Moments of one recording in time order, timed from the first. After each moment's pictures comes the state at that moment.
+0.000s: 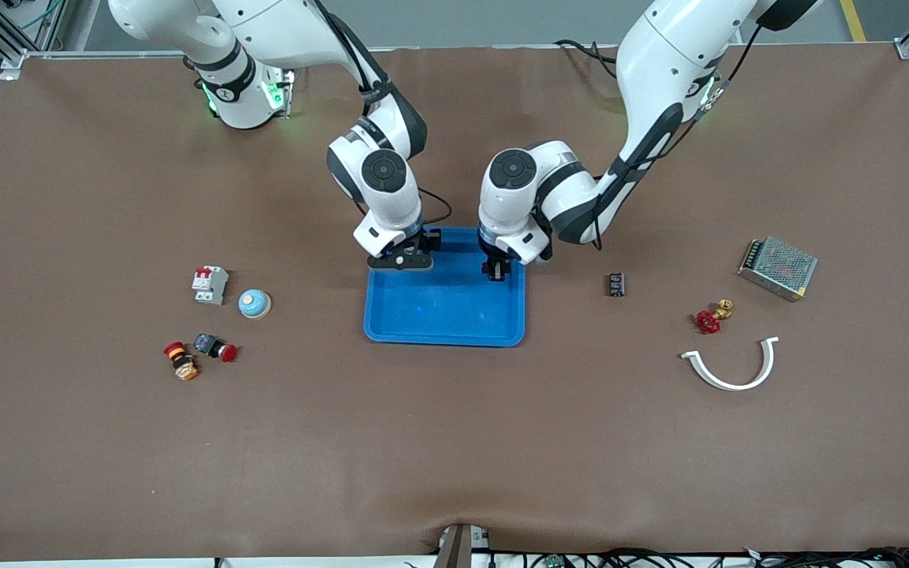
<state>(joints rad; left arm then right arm) -0.38 0.61 -0.43 -1.92 0.43 2.53 -2.65 0.84 0.52 -0.06 -2.02 0.11 2.52 0.71</state>
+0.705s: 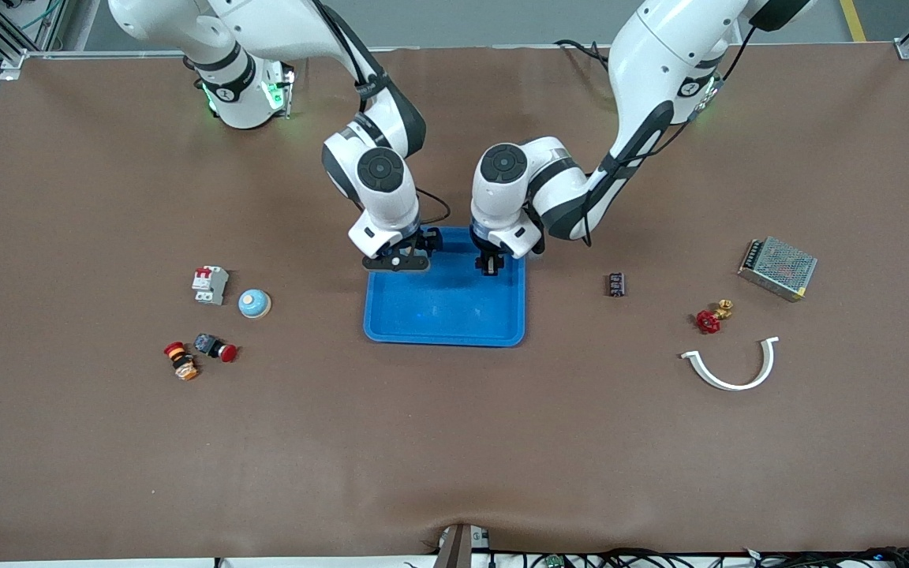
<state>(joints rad) -0.41 0.62 -0.43 -1.91 0.43 2.53 -2.69 0.83 0.43 -0.10 -1.97 0.11 2.36 0.70</state>
